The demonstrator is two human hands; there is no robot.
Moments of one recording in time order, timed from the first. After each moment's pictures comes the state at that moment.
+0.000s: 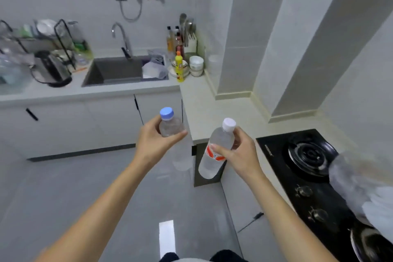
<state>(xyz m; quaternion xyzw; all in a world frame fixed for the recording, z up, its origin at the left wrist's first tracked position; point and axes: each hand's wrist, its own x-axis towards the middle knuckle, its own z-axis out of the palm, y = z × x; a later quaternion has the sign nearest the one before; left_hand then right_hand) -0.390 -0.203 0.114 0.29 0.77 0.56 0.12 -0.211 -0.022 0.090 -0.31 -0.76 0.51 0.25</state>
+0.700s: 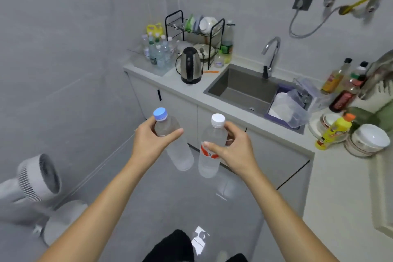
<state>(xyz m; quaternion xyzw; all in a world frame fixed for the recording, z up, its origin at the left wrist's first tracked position) -0.747 -0.317 0.118 -0.05 0.83 0.55 -0.10 -0.760 -0.079 0.083 0.03 -0.82 0.56 0.03</state>
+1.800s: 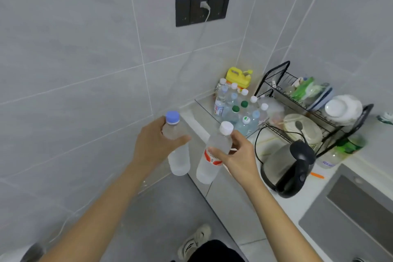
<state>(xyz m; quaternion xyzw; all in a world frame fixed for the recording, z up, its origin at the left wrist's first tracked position) -1.291 -0.716 0.100 -0.21 0.84 0.48 -0.15 -1.371 -0.491 0.064 0.13 -0.80 0.58 -0.07</state>
